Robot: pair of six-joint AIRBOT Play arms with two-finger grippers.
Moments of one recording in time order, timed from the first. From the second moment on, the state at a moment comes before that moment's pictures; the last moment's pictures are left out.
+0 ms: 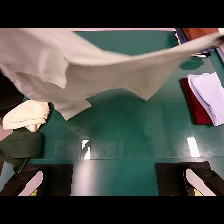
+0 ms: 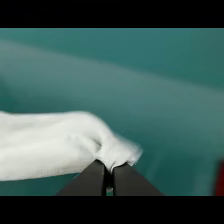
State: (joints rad) left arm 0.14 -0.83 1.90 0.89 -1.12 -1.36; right arm -0.14 -0.88 1.74 -1.15 1.37 1.37
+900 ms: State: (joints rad) left arm 0.10 -1.33 1.64 0.91 -1.21 -1.44; right arm -0.14 -1.43 1.90 -1.33 1.56 1.44
